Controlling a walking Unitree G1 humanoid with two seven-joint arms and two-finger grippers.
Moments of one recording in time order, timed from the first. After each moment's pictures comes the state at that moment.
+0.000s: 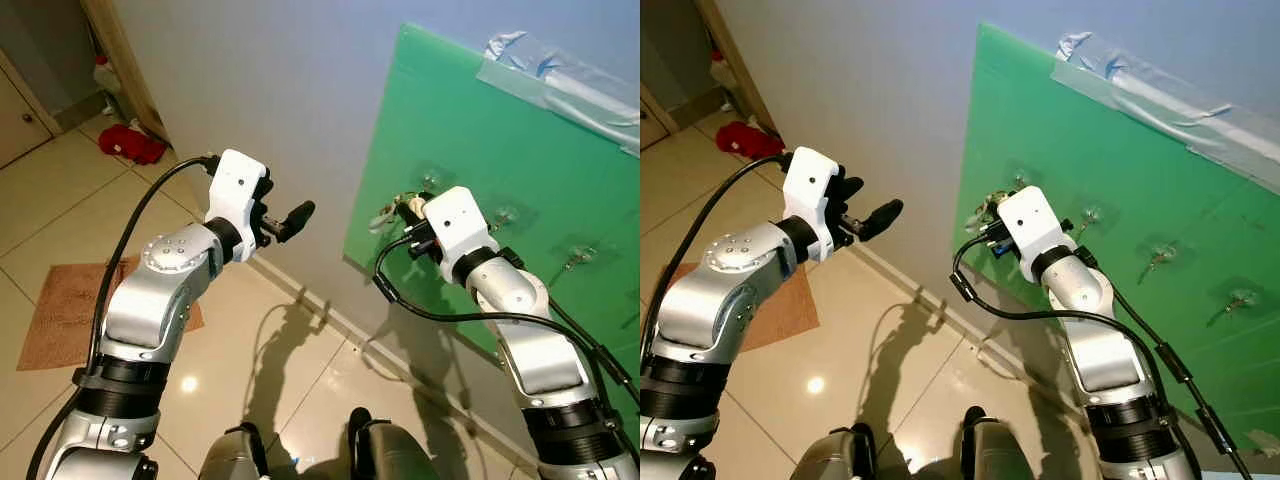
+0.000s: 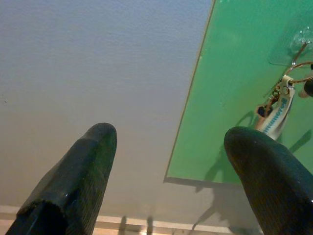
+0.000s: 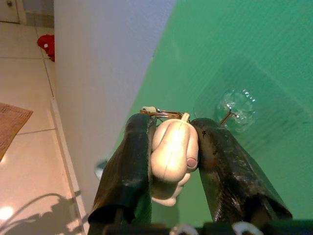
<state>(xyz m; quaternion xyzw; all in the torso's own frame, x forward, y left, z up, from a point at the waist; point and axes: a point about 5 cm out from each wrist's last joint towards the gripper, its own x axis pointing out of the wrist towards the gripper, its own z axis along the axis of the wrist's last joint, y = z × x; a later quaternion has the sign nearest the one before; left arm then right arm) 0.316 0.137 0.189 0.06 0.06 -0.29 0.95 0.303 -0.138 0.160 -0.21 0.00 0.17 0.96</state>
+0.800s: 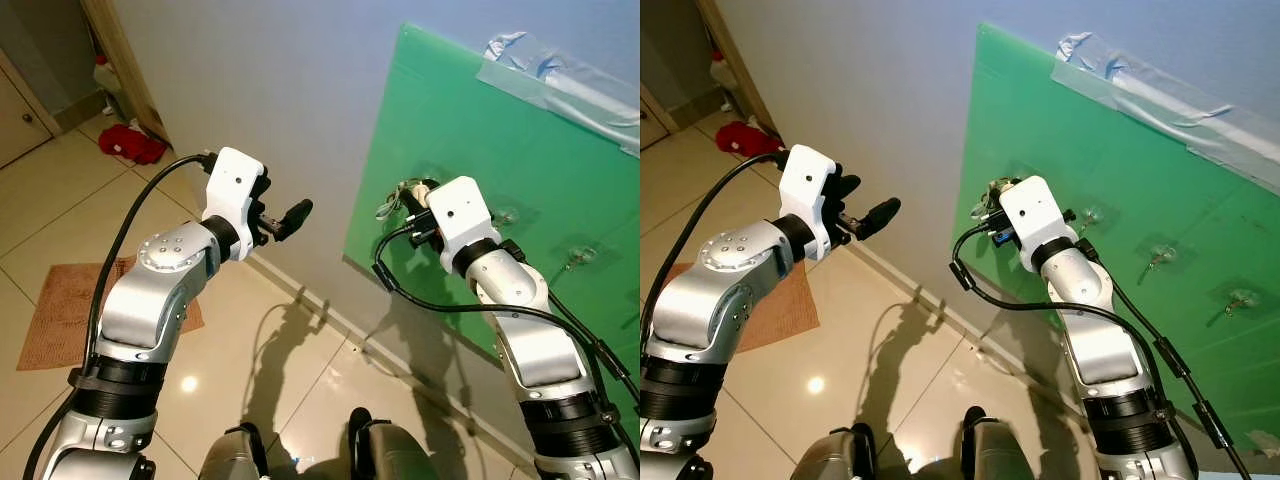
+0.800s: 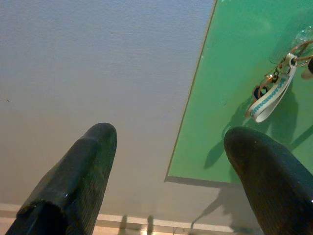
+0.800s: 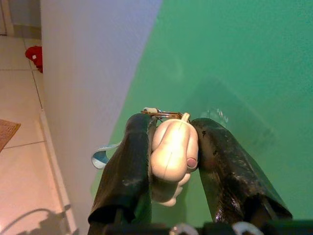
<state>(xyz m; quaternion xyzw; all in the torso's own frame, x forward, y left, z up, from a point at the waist) 0.316 0.137 0.190 0.06 0.06 -0.29 0.95 0.308 -0.141 0.168 -0.20 -0.02 0.15 0.97</state>
